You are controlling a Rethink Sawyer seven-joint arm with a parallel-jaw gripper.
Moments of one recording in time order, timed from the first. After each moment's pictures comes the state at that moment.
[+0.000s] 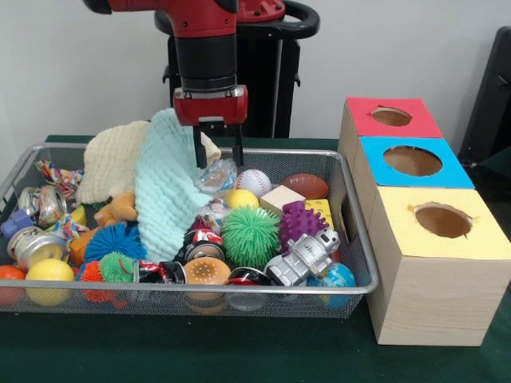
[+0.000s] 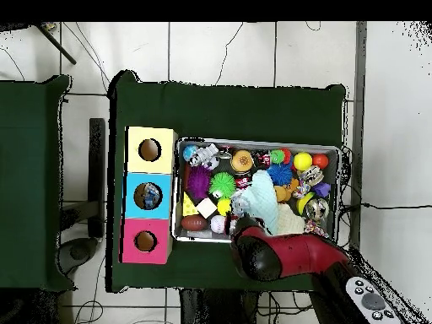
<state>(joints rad) -0.70 -0.70 0.33 2.04 -0.62 0.12 1.93</state>
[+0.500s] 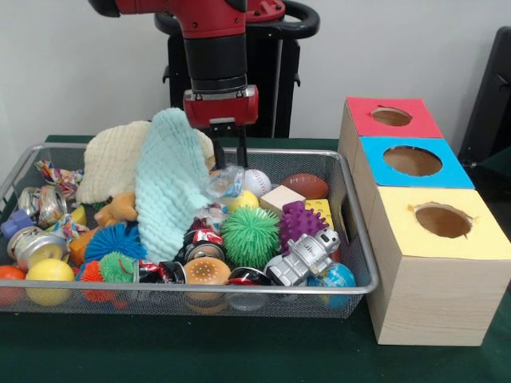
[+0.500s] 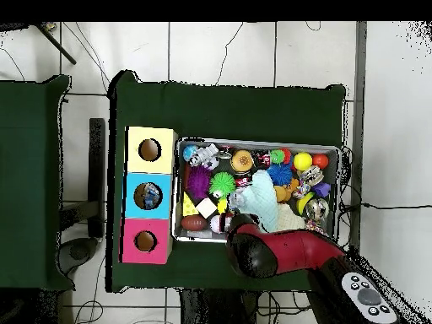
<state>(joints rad) -0.70 -0.70 0.36 2.04 -0.62 0.12 1.93</state>
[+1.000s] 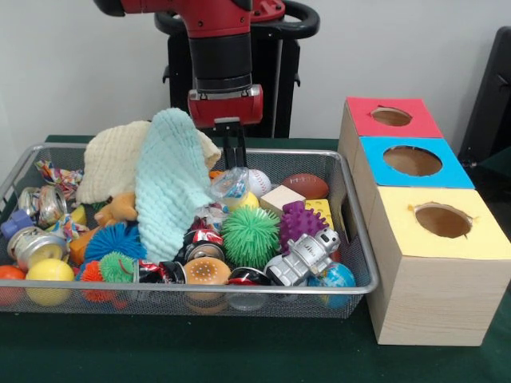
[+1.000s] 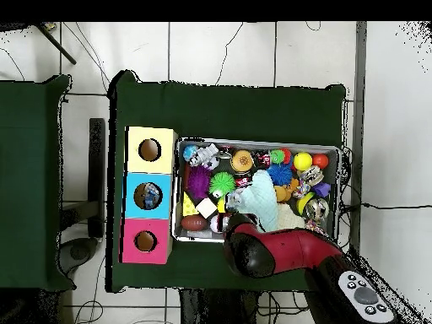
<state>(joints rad) -0.69 -0.71 0.36 2.04 -0.62 0.12 1.93</state>
